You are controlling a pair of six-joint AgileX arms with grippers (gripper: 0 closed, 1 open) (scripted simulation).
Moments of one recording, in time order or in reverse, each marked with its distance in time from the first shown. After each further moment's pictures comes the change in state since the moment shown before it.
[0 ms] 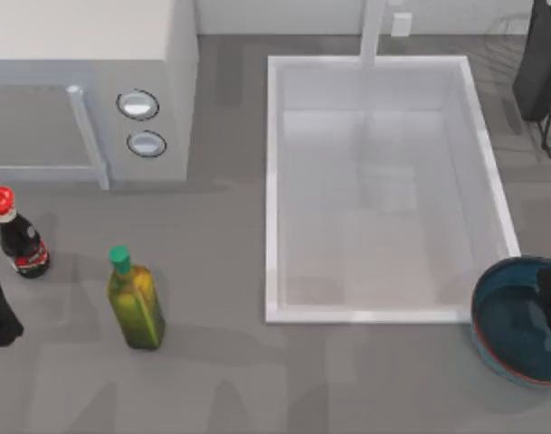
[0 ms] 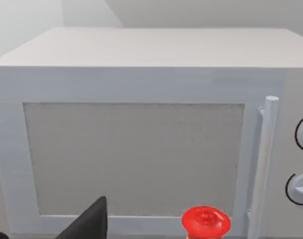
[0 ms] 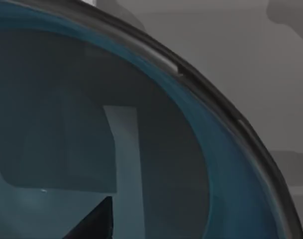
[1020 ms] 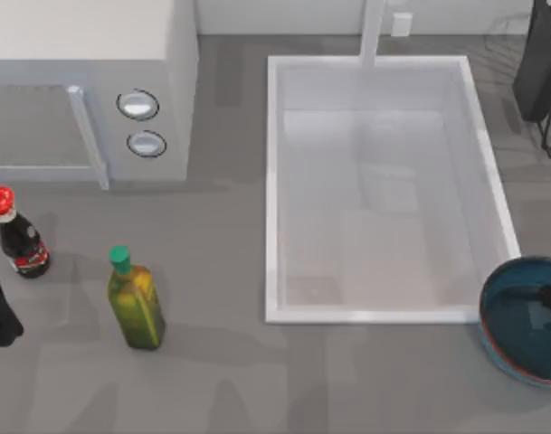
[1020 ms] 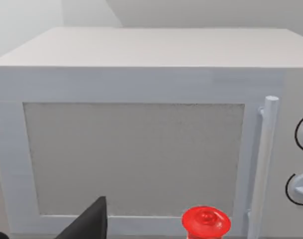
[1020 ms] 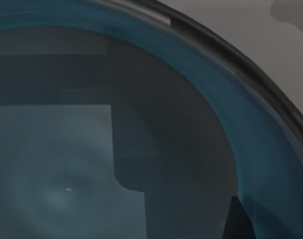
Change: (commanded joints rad) left arm 0.000 0.000 0.000 0.000 0.000 0.000; right arm 0.000 0.000 0.000 0.000 0.000 0.000
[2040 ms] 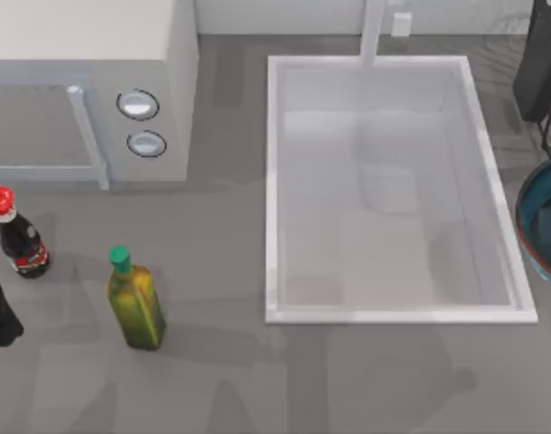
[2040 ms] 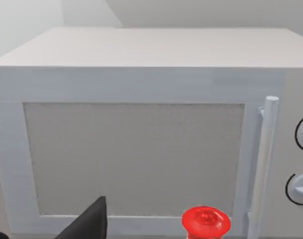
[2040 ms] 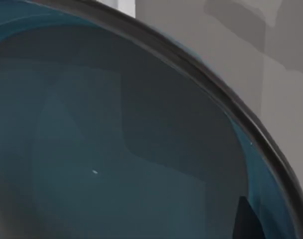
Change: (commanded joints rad) left arm 0.000 0.000 0.000 0.000 0.000 0.000; right arm -0.010 -0.082 0.621 -0.732 0.000 -0.009
